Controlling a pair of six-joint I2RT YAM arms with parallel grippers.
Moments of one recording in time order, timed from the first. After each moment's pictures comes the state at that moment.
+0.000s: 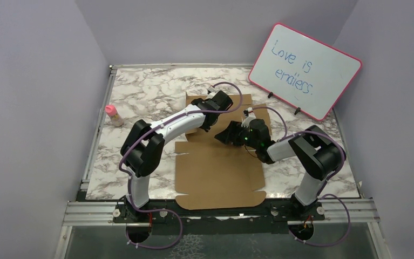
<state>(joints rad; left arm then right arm) -0.76 1.92 1.53 -0.80 -0.56 -0.31 0.55 1.76 0.55 0.83 -0.27 0.71</state>
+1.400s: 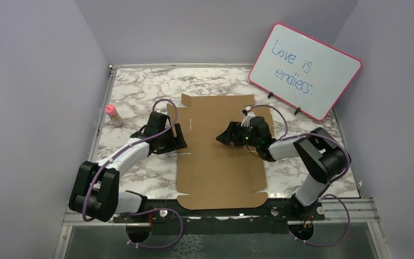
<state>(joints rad) -0.32 1.29 0.68 -0.33 0.16 -0.53 0.55 1.71 0.57 0.69 -0.31 0.63</state>
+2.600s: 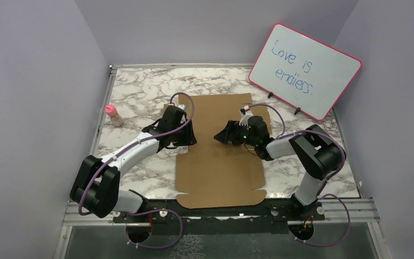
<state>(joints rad) -0.48 1.35 0.79 -0.31 0.15 -0.54 0.56 1.76 0.59 0.75 -0.33 0.64</state>
